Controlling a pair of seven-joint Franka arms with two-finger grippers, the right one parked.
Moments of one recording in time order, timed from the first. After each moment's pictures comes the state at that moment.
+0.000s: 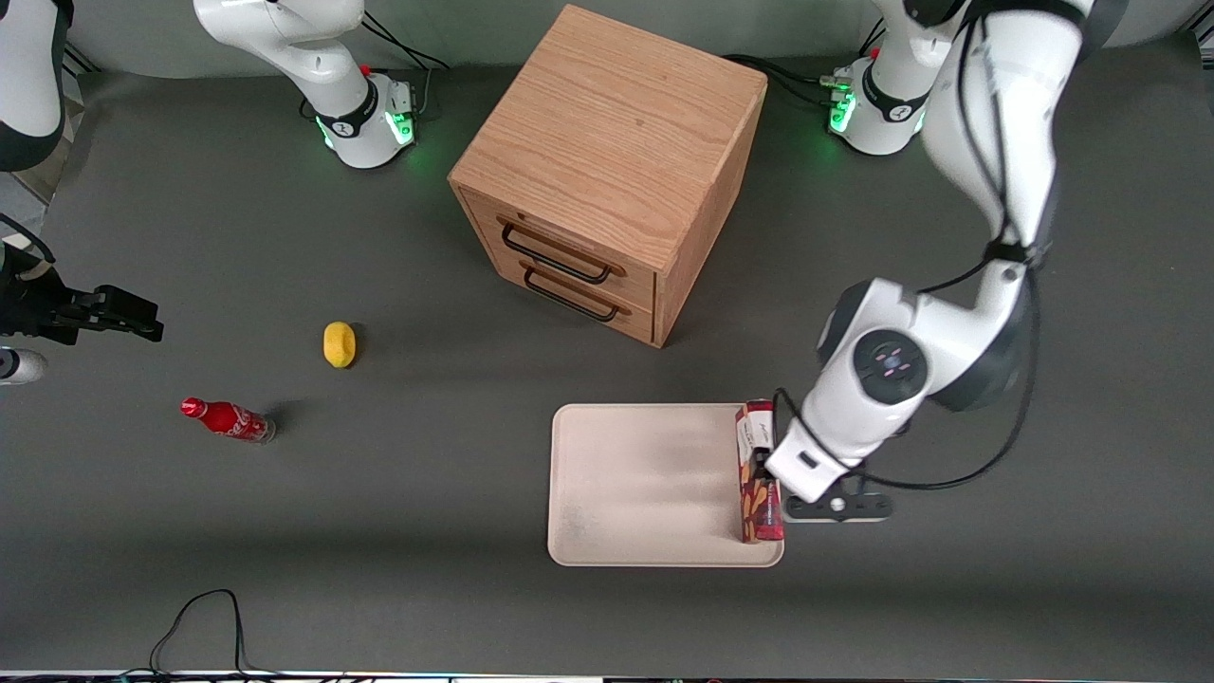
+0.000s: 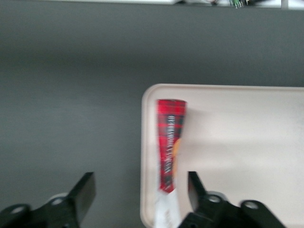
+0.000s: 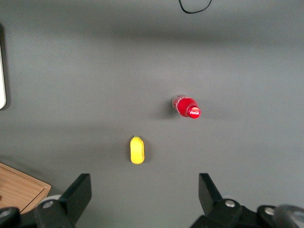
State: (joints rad) arm -0.21 0.61 -0.18 -1.36 0.16 2.14 -0.47
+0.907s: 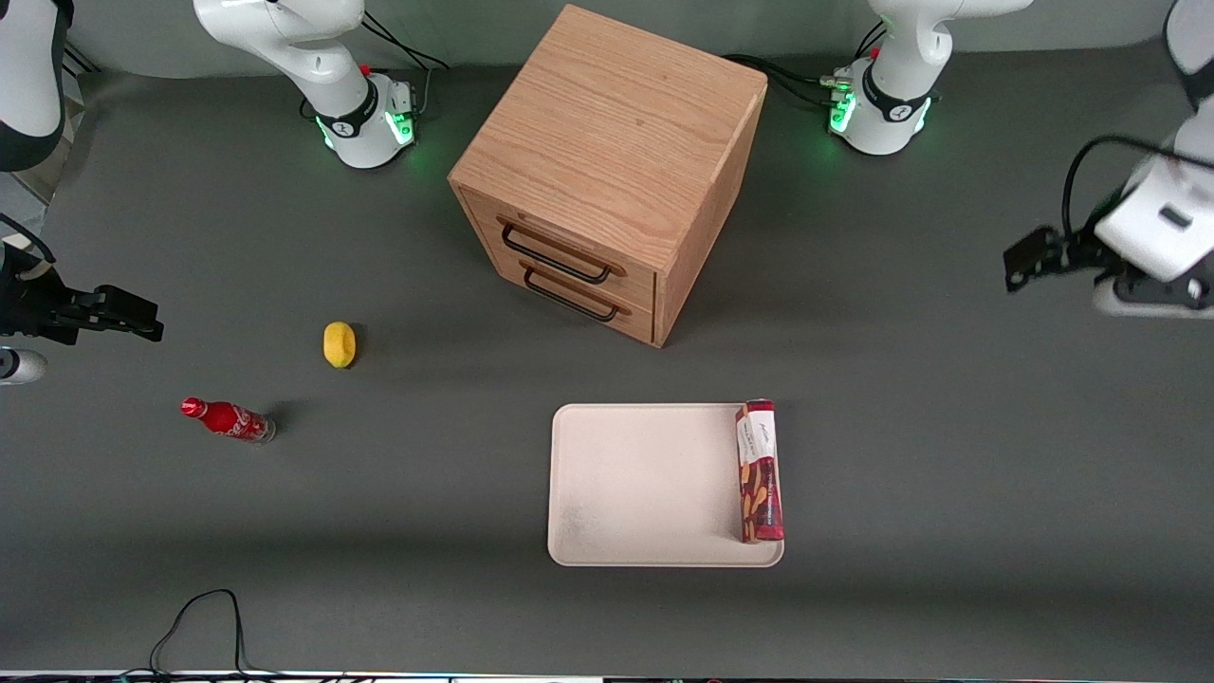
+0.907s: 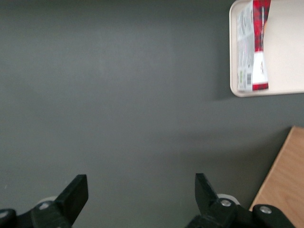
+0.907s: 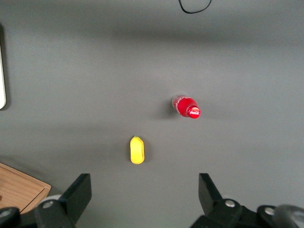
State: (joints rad) arm 0.01 -0.07 -0.08 -1.72 0.02 1.65 -0.01
